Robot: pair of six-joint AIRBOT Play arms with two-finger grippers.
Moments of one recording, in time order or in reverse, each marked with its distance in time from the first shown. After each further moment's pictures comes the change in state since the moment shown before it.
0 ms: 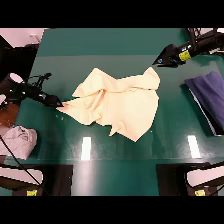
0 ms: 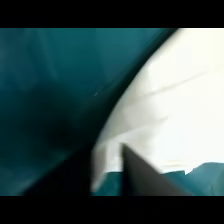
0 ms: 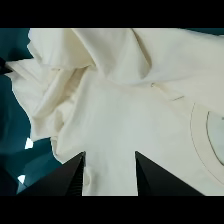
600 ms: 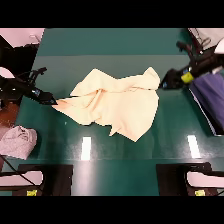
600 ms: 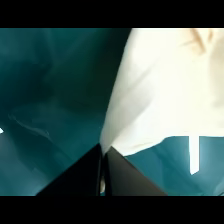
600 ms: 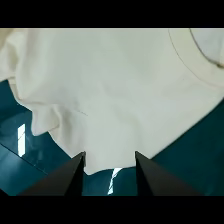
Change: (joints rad) left arm 0.000 0.186 0.008 -0.021 -0.083 -0.074; right arm -0.025 0.257 -0.518 -0.165 -0.024 0.001
